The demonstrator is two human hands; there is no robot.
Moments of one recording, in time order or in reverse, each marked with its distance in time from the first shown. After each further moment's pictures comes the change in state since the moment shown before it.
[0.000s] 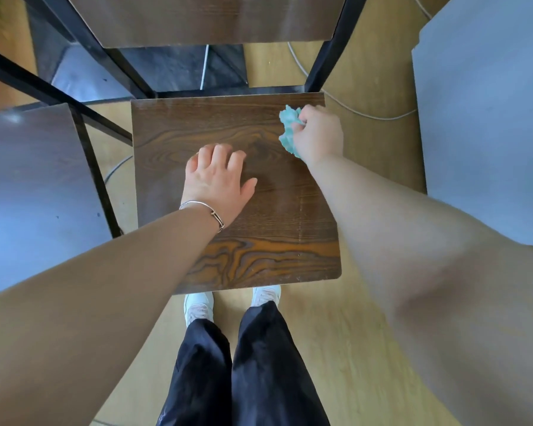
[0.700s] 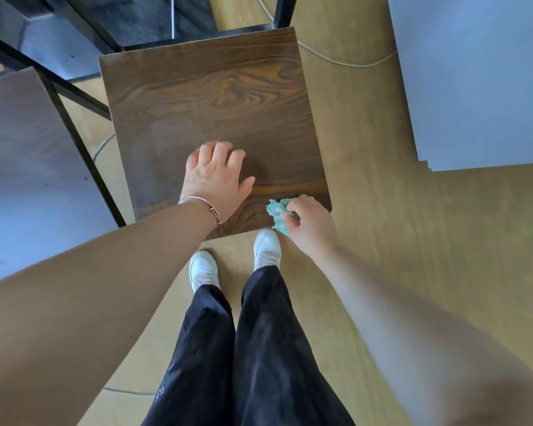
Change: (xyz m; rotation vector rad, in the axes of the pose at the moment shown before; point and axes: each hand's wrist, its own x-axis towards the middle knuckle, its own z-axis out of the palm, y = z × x) left_hand -0.078 0.020 0.024 0.045 -0.049 0.182; right_hand -0.261 0.076 0.035 0.104 -0.212 -0.085
